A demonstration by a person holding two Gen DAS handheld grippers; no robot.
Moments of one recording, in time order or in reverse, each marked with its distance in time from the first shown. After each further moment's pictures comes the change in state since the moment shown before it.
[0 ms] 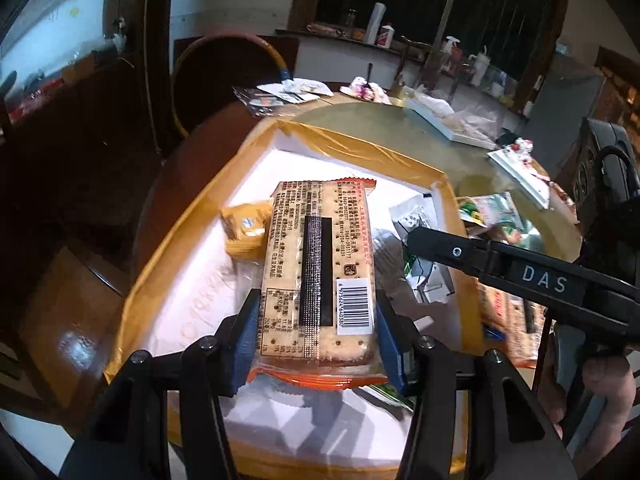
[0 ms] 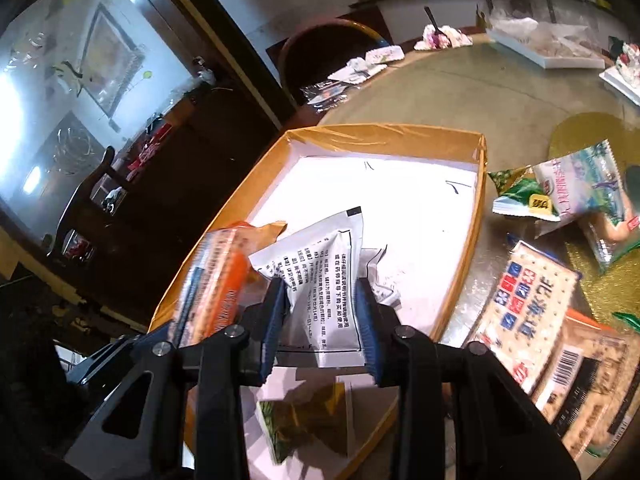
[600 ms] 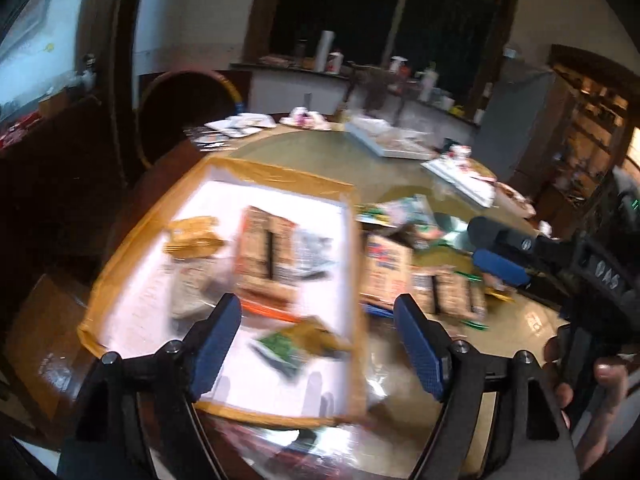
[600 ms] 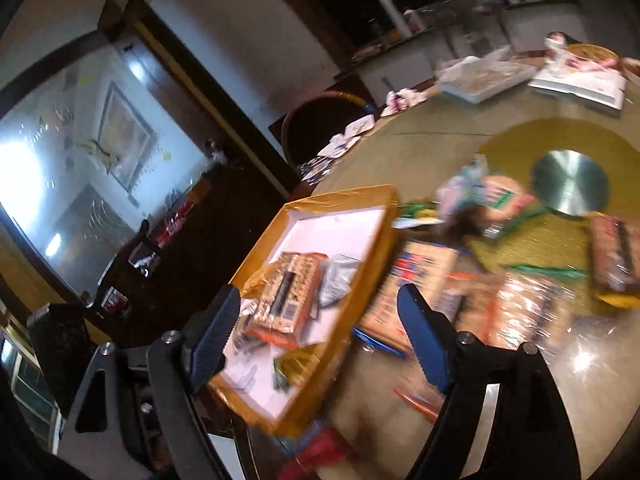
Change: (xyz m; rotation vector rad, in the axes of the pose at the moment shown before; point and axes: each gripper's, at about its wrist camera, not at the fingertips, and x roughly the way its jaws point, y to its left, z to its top) left arm -0.066 -0.065 -0.027 0.081 -0.098 -0.149; right arm -0.149 -0.059 -0.058 0.124 -0.278 0.082
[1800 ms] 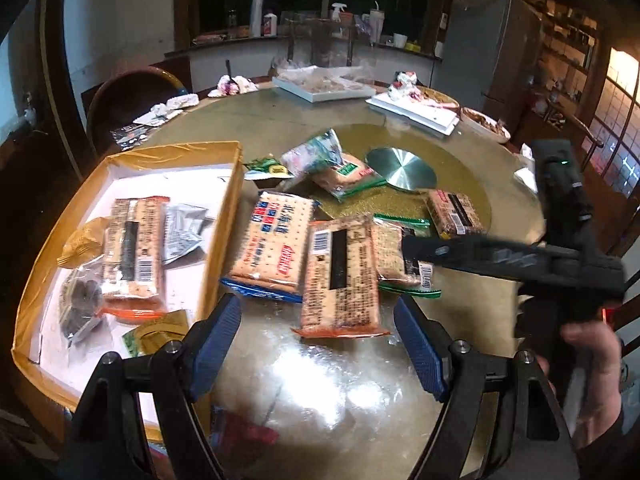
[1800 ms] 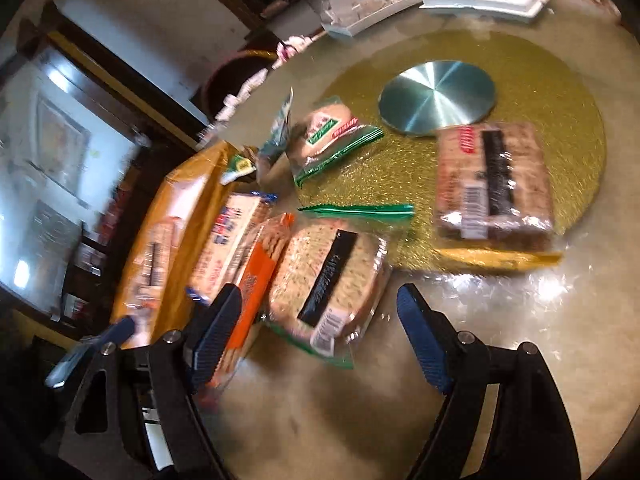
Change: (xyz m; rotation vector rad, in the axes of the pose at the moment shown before) left arm 0.051 -0.095 -0.016 0.184 0.137 0.000; right arm 0.004 -0.126 -0.004 0.131 0.206 -0.217
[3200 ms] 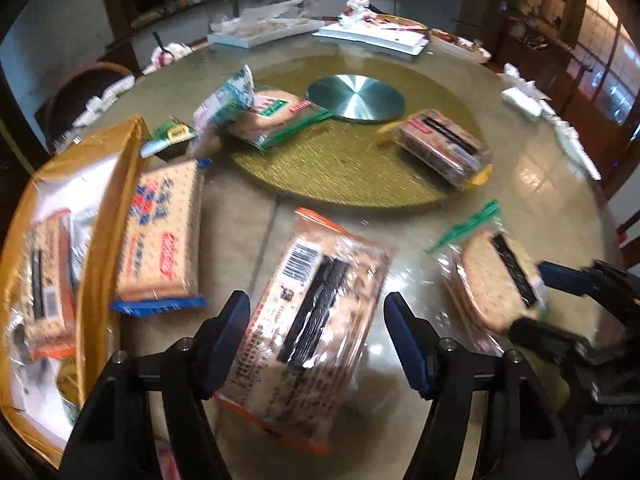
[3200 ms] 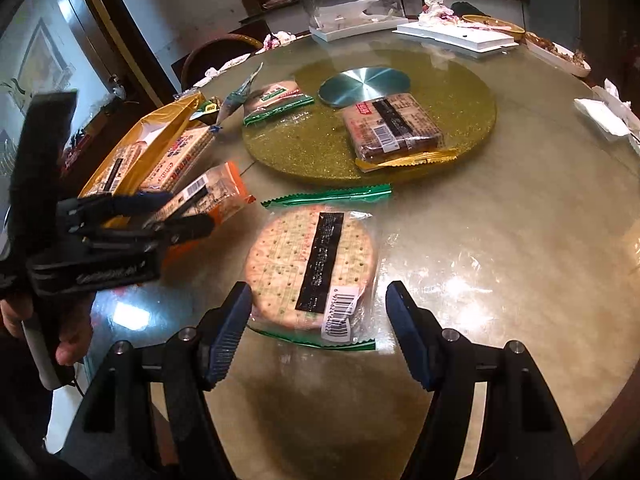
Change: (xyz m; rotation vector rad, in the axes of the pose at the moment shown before) left arm 0.080 -0.064 0.003 0.171 0.227 -0.056; right arm -0.068 -0.032 -0.071 -0.181 -0.028 -0.203
